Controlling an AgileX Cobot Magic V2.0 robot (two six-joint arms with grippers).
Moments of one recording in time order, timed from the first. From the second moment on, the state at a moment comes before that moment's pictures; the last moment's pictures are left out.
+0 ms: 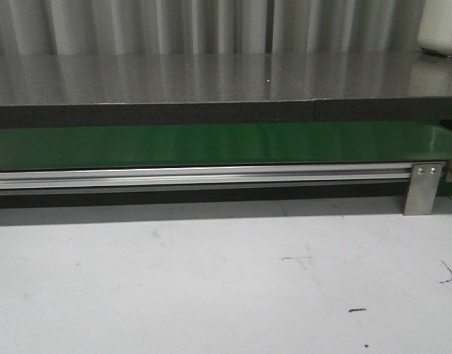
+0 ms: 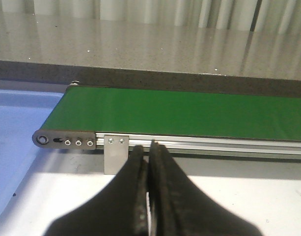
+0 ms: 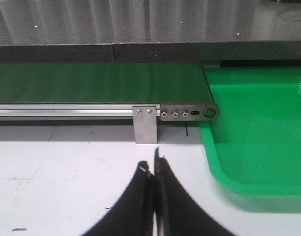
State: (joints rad) left arm 0.01 0.00 0.01 -0.09 0.16 0.02; right arm 0.07 -0.01 0.03 0.07 0.18 0.01
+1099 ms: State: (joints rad) left arm 0.01 0.27 -0.48 0.03 0.32 0.02; right arm 0.07 0.37 -0.54 0.07 0.40 0.01
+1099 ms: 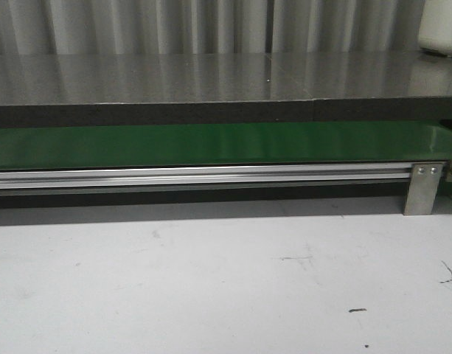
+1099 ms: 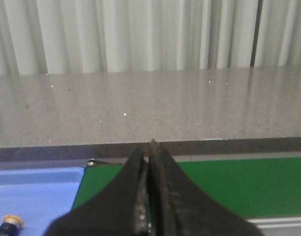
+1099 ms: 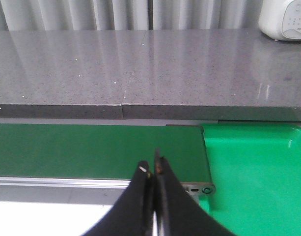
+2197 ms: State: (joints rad) left arm 0.01 0.67 -0.68 -0.01 0.34 0.02; right arm 0.07 0.38 -0.55 0.07 0.40 0.01
